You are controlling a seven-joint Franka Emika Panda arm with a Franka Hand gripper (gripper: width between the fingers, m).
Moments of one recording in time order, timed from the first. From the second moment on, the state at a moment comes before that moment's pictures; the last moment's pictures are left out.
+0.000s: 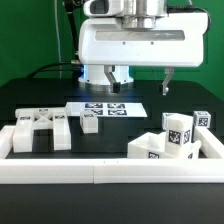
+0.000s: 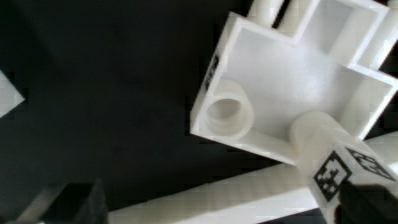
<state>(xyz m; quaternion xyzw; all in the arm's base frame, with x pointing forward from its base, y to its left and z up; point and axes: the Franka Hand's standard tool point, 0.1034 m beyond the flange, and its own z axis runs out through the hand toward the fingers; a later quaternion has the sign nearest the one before) 0.568 0.020 0.110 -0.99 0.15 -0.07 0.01</state>
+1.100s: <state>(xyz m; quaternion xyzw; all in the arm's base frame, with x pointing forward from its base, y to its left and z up) 0.540 -0.040 0.092 -0.98 -0.20 -0.05 -0.03</state>
